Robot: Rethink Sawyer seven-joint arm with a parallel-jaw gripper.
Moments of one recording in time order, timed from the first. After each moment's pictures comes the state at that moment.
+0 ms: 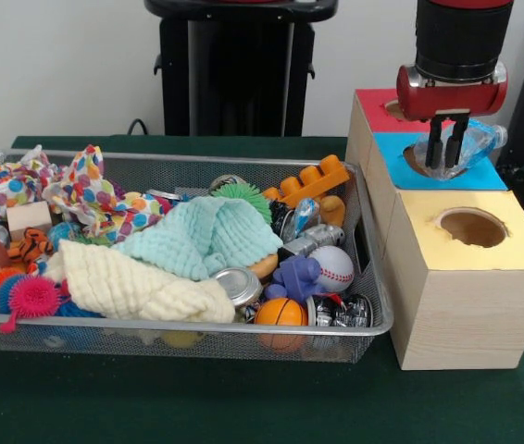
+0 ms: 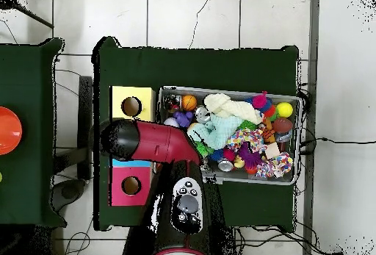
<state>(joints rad) 0.05 -0.65 -0.06 1.66 0.24 0.60 1.58</state>
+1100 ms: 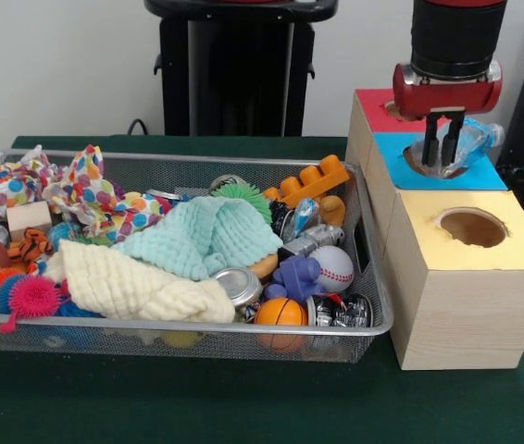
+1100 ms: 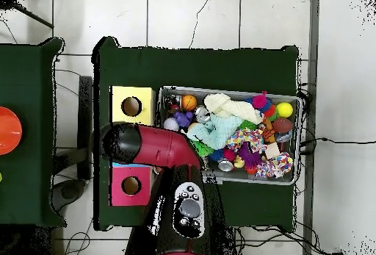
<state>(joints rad) 0.04 -0.66 -0.06 1.71 0.26 0.57 1.58</state>
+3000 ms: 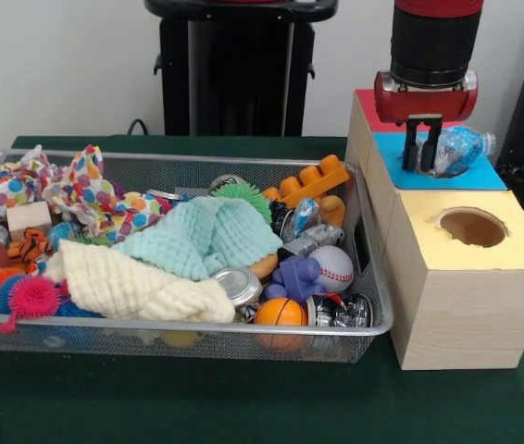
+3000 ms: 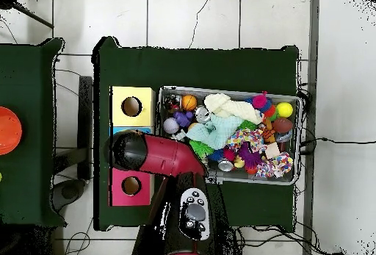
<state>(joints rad) 0.03 -0.66 -0.06 1.77 0.26 0.48 1.58</state>
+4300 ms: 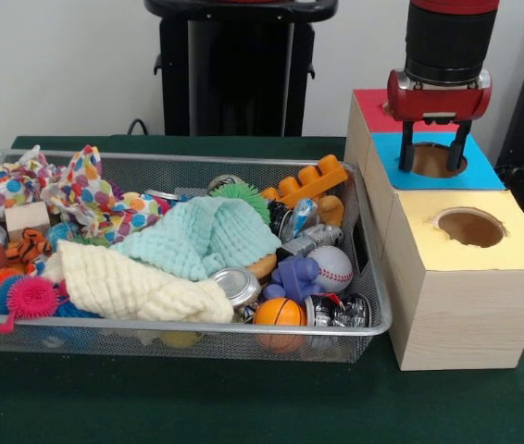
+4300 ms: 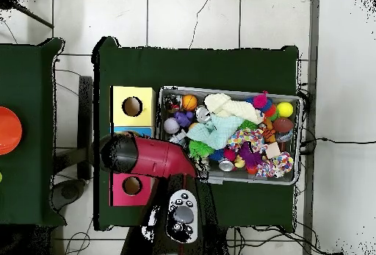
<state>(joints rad) 0.07 -0.66 -0.08 1.77 0.26 0.46 1.58</state>
